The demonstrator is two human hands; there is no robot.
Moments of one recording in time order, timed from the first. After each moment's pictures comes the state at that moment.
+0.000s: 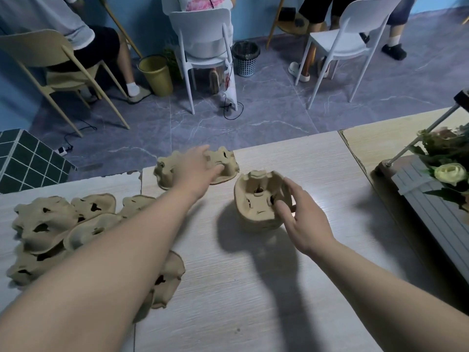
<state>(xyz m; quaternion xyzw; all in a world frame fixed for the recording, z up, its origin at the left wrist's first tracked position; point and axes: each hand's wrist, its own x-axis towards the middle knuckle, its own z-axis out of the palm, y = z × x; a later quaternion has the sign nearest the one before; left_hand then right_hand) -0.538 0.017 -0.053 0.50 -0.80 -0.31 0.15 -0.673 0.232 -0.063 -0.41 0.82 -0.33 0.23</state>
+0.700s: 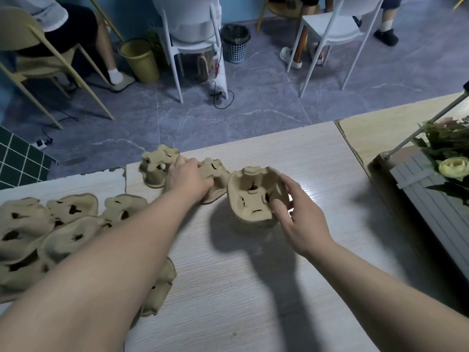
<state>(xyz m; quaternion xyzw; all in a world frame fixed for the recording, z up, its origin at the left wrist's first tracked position) -0.551 0.006 -0.096 0.54 -0.83 -0.16 -0.02 -0.674 0.229 -0.076 -0.40 0.82 -0.35 0.22</state>
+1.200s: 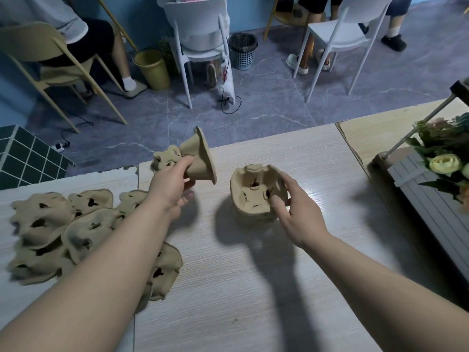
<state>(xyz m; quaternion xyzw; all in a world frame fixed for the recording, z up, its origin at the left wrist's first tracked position) -0.508 0.054 -0.016 0.58 -0.44 -0.64 0.24 -0.671 0.232 -0.064 -0.40 0.81 -0.34 0.24</state>
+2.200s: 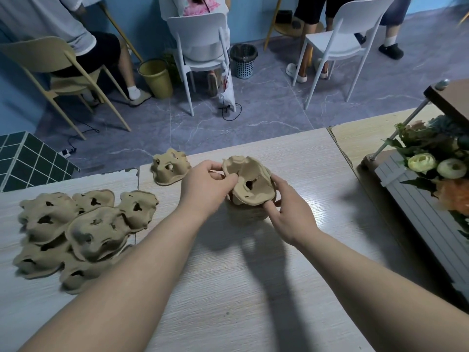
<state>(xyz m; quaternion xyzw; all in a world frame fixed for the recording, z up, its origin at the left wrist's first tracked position) -0.542 0.115 0.002 0.52 -0.65 -0.52 0.19 -0.670 0.241 -0.050 -0.41 0.81 -0.33 0.26</state>
